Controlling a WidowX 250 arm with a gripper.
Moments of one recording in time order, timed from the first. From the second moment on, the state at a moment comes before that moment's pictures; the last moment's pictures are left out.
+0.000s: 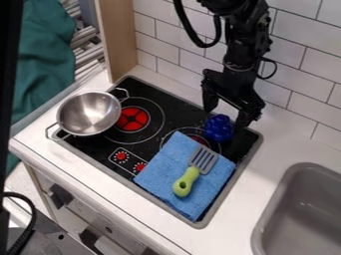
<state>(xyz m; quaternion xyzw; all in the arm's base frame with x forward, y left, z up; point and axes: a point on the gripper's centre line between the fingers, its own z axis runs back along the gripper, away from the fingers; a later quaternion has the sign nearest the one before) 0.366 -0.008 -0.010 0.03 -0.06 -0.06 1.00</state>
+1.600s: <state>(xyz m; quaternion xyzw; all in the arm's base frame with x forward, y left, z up) 0.338 0.029 0.057 0.06 -0.13 -0.05 0.99</state>
